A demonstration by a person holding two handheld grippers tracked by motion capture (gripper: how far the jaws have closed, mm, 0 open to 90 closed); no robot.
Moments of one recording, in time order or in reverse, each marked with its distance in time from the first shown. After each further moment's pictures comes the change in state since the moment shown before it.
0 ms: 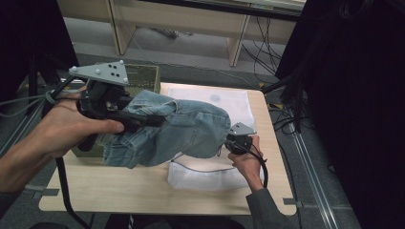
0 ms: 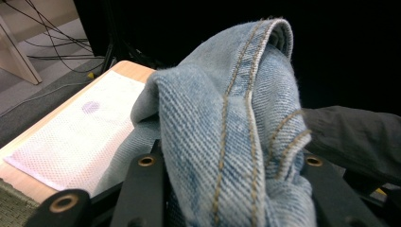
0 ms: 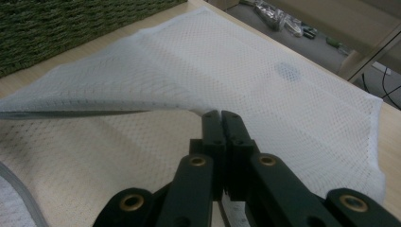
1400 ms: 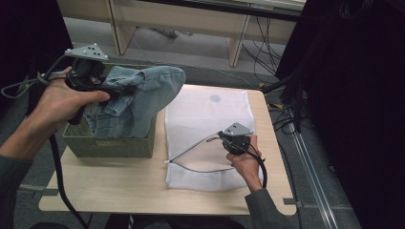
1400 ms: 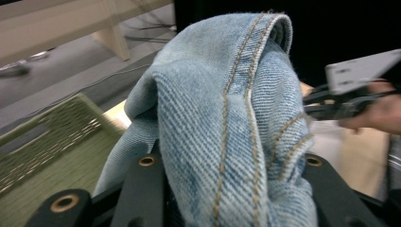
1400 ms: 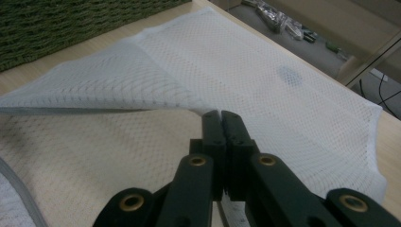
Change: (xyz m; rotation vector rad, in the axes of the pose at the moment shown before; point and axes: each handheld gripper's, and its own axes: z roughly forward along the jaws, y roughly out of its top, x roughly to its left) left arm 0.092 -0.026 -0.007 0.012 0.285 -0.092; right arm 0.007 0.004 0.001 -0.004 -0.015 -0.020
